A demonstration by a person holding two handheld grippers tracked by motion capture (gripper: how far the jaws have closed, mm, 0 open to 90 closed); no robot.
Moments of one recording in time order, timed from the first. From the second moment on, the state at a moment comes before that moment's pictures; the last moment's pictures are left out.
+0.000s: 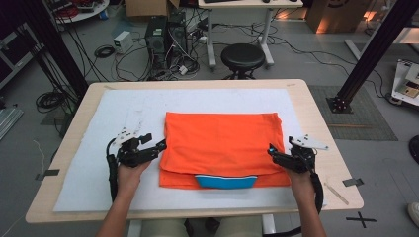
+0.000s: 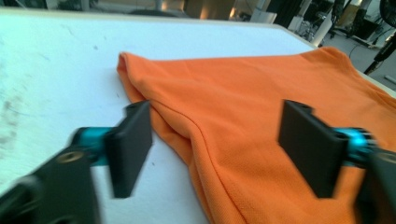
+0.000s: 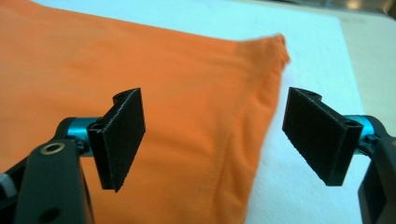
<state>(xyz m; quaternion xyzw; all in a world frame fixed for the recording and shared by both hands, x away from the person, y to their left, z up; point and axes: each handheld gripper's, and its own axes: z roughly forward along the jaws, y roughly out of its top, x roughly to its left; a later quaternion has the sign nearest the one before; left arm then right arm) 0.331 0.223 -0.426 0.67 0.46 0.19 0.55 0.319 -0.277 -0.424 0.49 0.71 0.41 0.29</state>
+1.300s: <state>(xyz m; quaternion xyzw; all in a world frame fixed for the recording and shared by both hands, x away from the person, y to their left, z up) 0.294 0.229 -0.422 0.70 0.42 0.20 0.54 0.288 -0.283 -0.412 0.46 0.71 0.46 0.27</state>
